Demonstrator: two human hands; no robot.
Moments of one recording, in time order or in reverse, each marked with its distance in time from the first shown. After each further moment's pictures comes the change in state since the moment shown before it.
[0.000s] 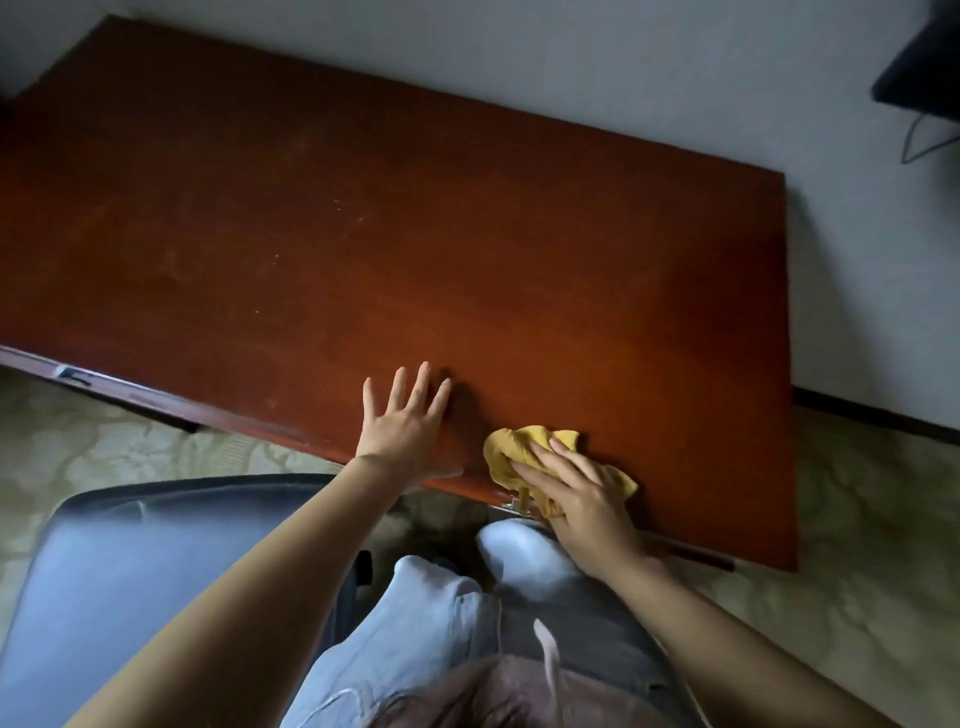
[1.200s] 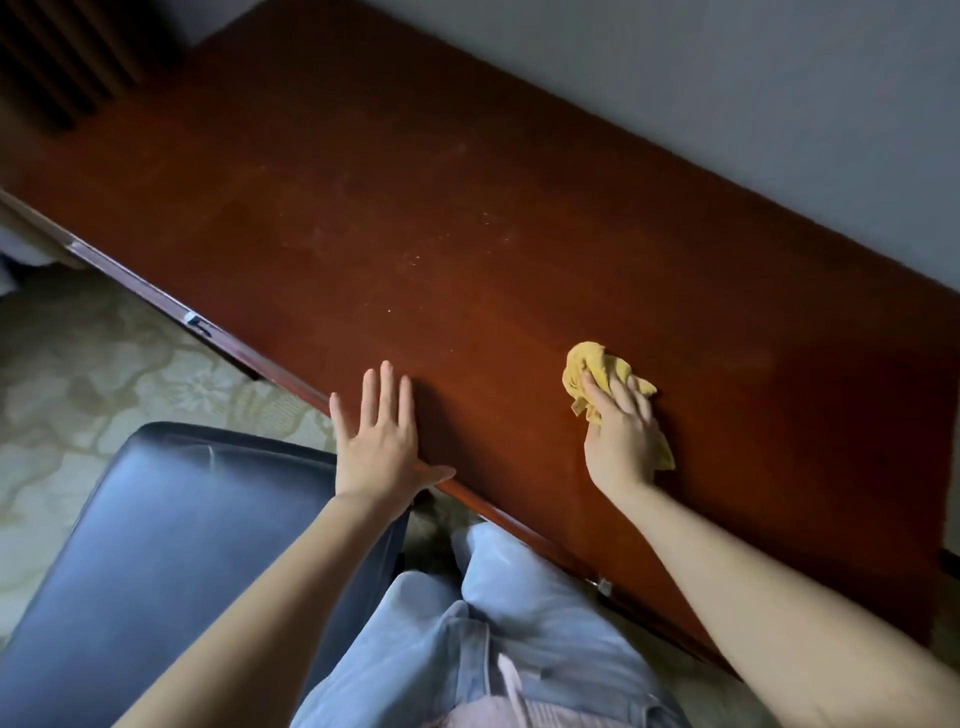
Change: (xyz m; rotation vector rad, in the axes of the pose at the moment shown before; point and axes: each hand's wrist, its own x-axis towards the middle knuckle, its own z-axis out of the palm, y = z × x) left_hand -0.030 -0.111 0.021 -0.220 0.102 -0.416; right_hand 0.175 -0.043 0.018 -0.156 0.075 0.302
